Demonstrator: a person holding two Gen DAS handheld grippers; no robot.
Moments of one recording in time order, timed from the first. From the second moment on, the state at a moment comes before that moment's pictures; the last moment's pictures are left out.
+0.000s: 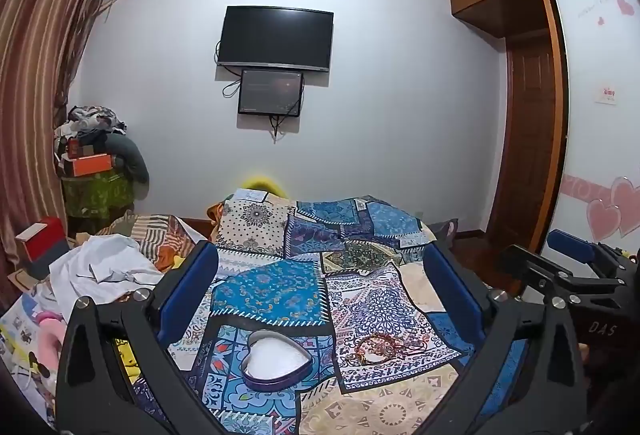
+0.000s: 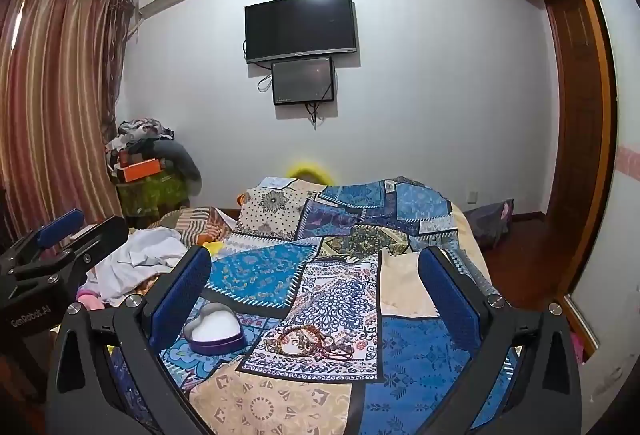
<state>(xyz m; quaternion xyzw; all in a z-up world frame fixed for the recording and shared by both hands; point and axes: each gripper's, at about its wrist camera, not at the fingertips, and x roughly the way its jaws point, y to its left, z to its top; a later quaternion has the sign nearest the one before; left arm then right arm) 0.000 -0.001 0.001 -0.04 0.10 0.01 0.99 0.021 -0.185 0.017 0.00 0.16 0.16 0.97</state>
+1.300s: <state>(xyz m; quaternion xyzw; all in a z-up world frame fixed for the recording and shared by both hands) -0.002 -0.002 0.000 -0.04 0.10 0.03 0.99 0.016 -0.183 0.014 0.01 0.14 0.17 0.97</state>
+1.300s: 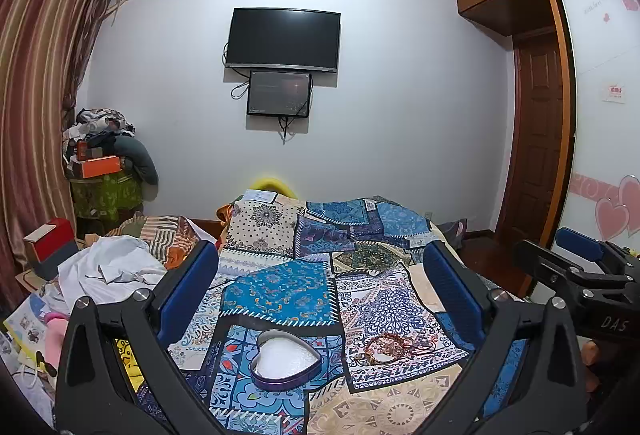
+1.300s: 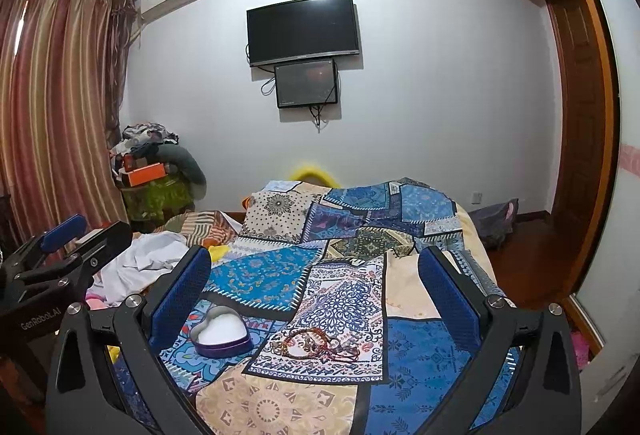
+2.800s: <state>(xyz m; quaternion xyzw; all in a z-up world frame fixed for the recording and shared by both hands) 0.009 0.001 -0.008 -0.04 0.12 0.03 0.99 0.030 -0.186 -0.003 0.02 0.17 0.18 0.97</state>
